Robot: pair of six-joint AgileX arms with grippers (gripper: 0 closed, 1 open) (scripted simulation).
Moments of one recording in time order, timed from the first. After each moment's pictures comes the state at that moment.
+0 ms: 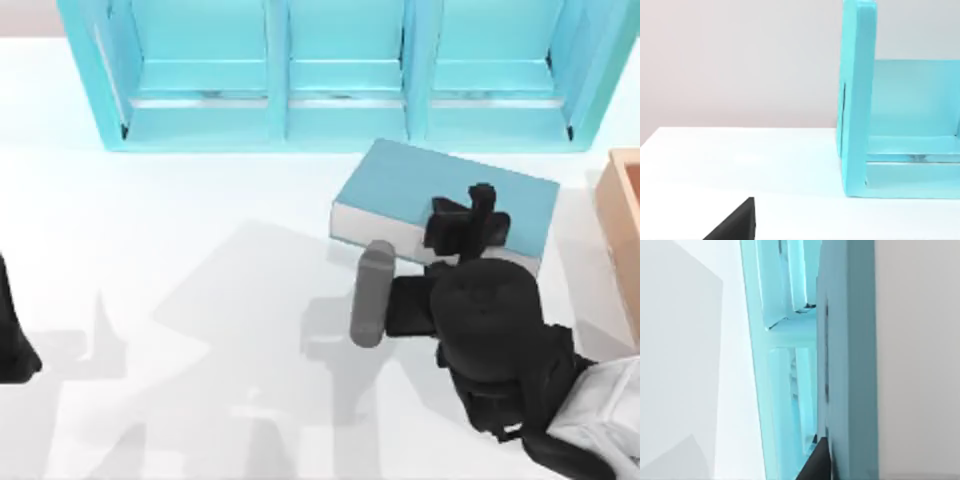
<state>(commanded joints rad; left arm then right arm) 0.00 0.00 0.00 0.00 0.00 0.00 0.91 1.67 0.56 0.73 0.78 -1.20</state>
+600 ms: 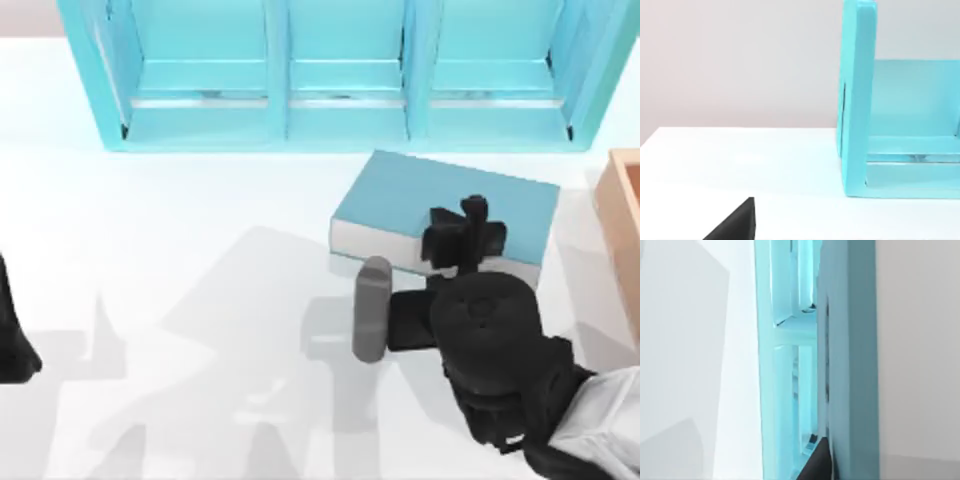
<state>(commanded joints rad) 0.00 0.00 0.00 0.00 0.00 0.00 0.92 1.66 0.54 0.74 0.78 -1.25</state>
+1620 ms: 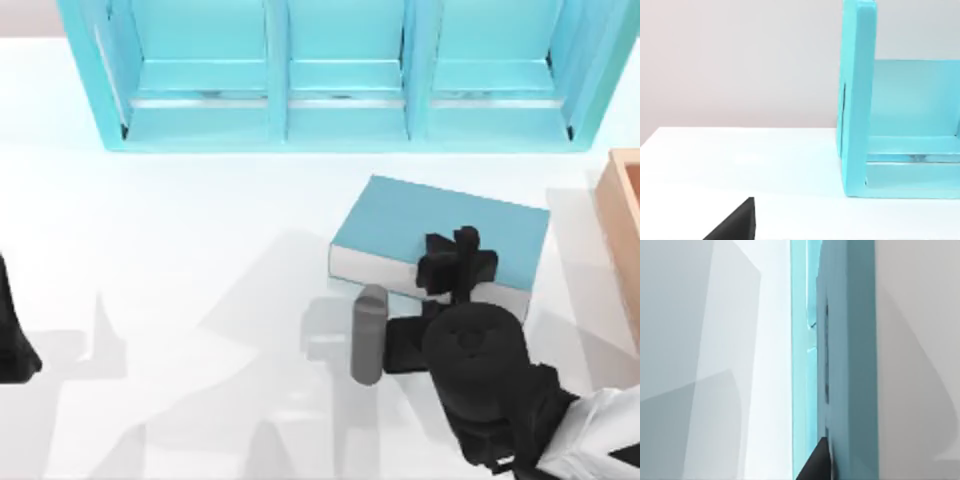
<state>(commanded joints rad) 0.00 0.00 0.00 0.00 0.00 0.00 0.93 1.80 0.50 0.90 0.79 -1.24</state>
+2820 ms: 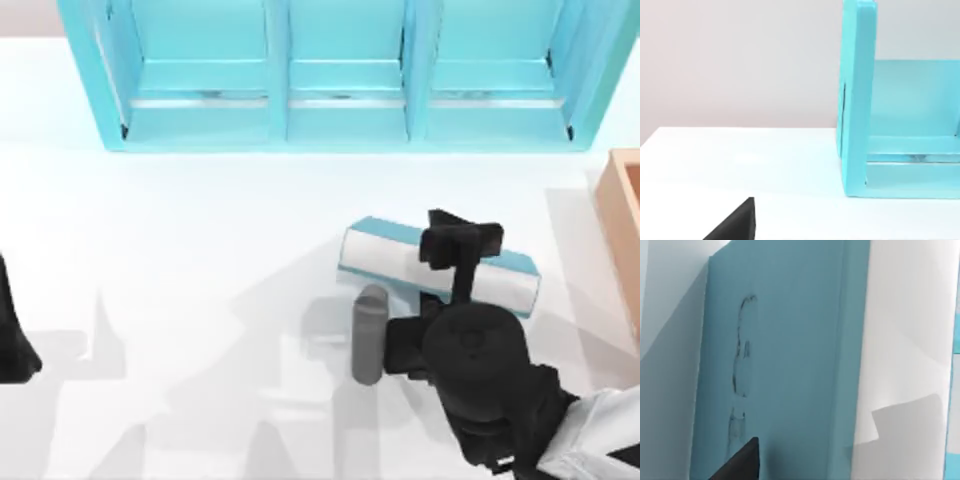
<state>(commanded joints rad) 0.00 0.00 0.00 0.00 0.00 0.00 0.93 1.80 0.50 0.90 0.79 -1.24</state>
